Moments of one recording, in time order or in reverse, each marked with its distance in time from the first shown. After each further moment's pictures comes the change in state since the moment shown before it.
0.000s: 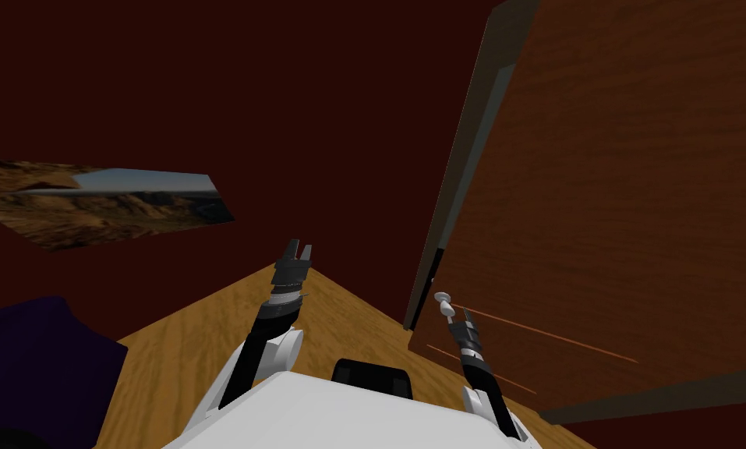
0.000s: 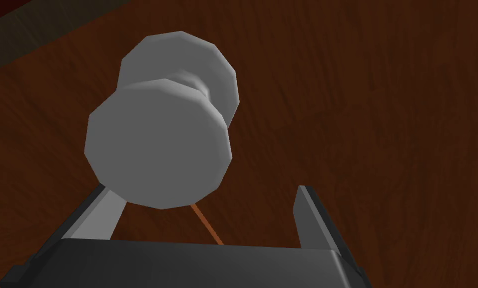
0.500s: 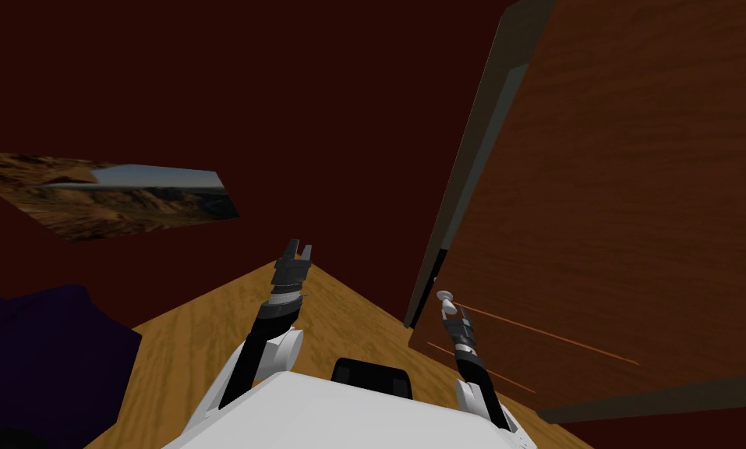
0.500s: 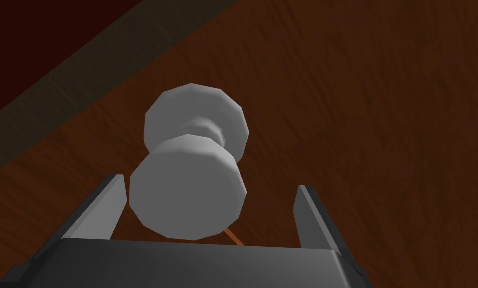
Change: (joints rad) arm -0.008 0.021 0.026 -0.028 -0.042 0.018 -0.119
